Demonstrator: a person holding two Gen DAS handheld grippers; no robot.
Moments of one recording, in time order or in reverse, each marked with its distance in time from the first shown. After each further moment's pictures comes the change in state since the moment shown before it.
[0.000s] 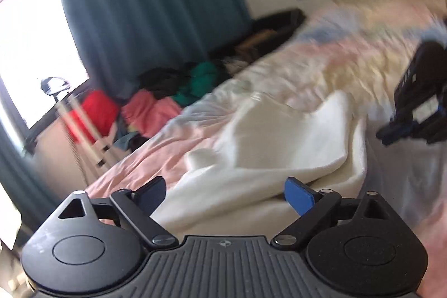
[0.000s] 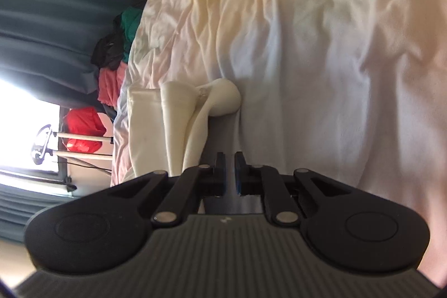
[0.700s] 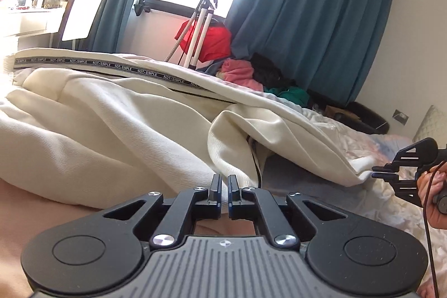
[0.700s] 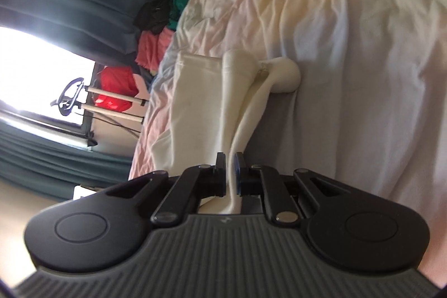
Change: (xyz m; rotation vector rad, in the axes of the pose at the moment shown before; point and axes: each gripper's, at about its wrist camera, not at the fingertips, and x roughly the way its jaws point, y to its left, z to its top) left arm -0.200 0.009 -0.208 -1.003 -0.067 0.163; right arm -0.007 0.034 -0.018 -0.186 0.087 0.111
